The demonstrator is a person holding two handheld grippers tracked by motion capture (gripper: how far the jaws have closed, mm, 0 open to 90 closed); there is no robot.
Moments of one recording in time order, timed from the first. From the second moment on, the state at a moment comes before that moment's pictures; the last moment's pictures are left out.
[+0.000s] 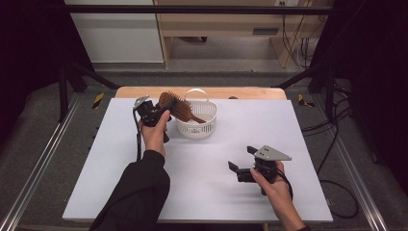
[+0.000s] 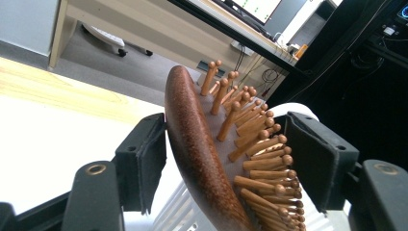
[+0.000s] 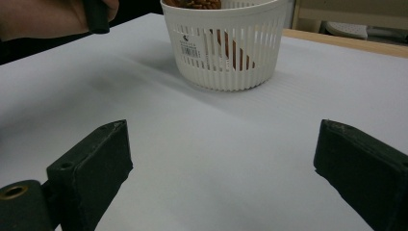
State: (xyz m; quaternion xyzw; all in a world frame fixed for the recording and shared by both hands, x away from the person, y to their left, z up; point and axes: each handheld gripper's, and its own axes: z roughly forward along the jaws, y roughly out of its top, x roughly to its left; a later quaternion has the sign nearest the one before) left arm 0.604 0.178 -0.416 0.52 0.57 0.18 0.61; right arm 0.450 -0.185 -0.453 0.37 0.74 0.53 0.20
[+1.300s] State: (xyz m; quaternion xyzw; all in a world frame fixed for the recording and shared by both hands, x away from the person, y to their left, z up) left arm 0.598 0.180 -0.416 0.52 0.57 0.19 0.61; right arm 0.450 -0.184 -0.453 0.37 0.74 0.52 0.20
